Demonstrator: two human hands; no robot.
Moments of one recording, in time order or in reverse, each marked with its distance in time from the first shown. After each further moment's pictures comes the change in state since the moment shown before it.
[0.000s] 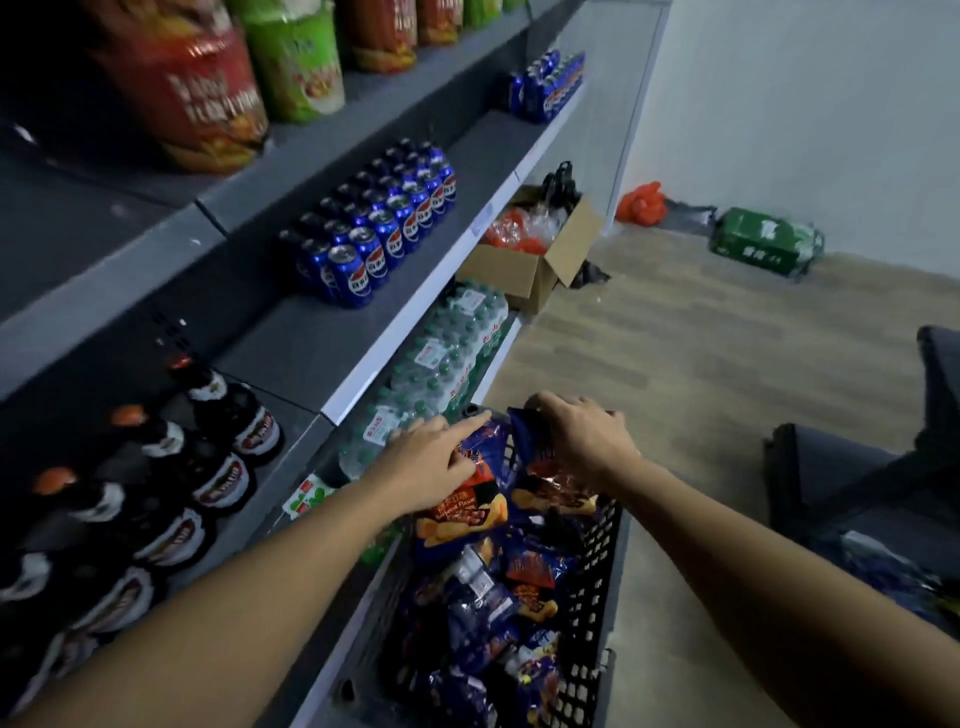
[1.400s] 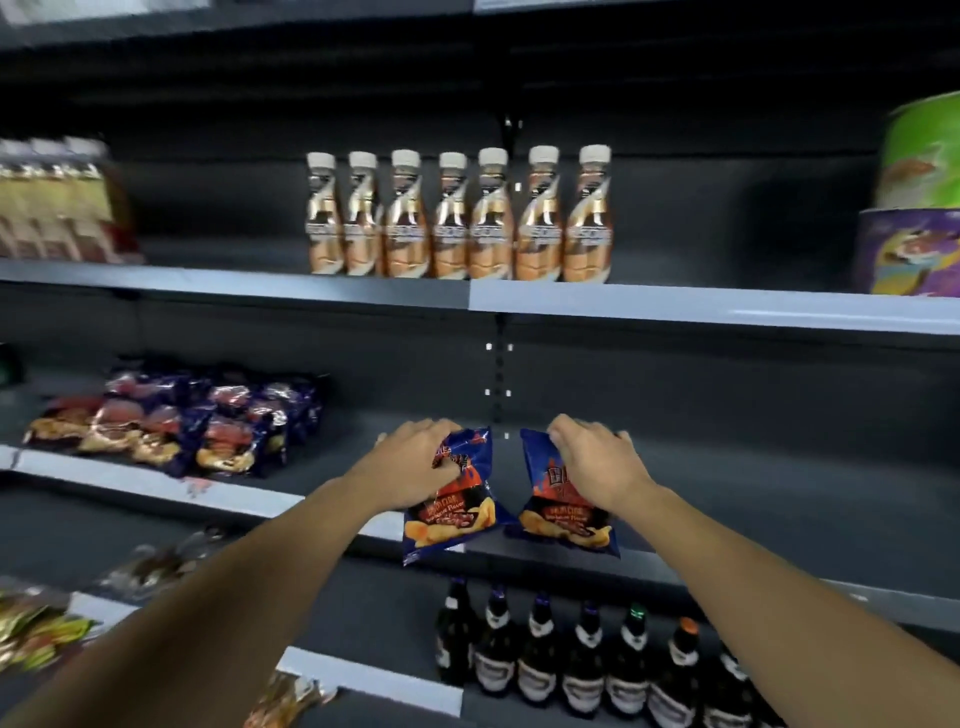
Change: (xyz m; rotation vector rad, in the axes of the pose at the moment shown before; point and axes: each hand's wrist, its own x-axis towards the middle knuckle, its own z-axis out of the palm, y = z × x) left_hand -0.882 -0.065 -0.174 0.131 0.810 -1.206; right_hand -0.374 -0.738 -0.063 0.095 0.165 -1.407
